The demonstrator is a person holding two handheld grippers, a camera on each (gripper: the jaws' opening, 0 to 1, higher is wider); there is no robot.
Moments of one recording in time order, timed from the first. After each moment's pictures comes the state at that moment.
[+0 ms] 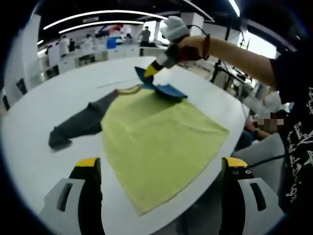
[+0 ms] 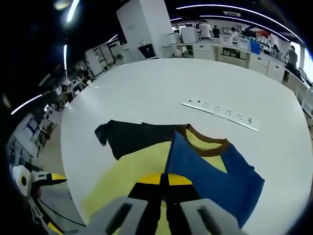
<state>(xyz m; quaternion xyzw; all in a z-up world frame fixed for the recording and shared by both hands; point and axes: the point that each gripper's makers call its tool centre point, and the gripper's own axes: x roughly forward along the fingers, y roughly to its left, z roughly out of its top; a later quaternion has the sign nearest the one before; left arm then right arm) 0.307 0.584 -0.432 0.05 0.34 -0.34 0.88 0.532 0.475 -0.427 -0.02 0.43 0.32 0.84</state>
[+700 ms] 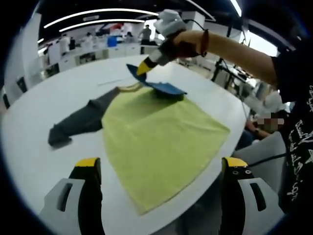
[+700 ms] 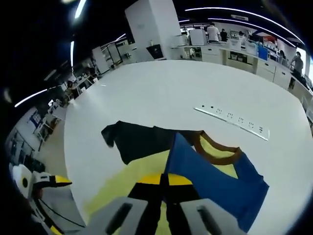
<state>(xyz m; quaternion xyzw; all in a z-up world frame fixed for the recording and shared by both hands) 0.308 0.585 -0.436 0.05 0.34 -0.34 0.88 0.531 0.508 -0.425 -0.04 0.42 0.34 0.84</state>
